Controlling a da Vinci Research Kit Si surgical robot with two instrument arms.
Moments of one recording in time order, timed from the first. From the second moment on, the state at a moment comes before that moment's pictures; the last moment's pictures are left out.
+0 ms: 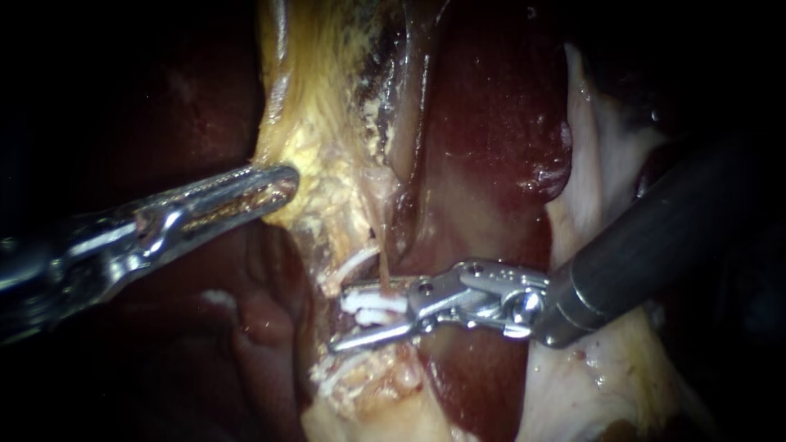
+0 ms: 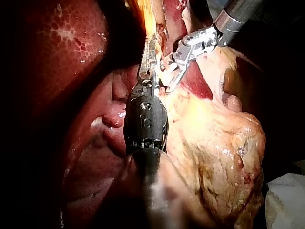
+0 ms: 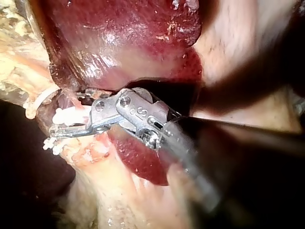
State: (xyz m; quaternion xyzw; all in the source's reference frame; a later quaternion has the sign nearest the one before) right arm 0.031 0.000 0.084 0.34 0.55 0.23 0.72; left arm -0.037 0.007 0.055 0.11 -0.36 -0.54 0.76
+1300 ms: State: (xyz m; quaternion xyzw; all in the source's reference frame) right arm 0.018 0.008 0.070 0.20 0.62 0.06 0.76; left arm -0.038 0.006 0.060 0.12 -0.36 -0.53 0.76
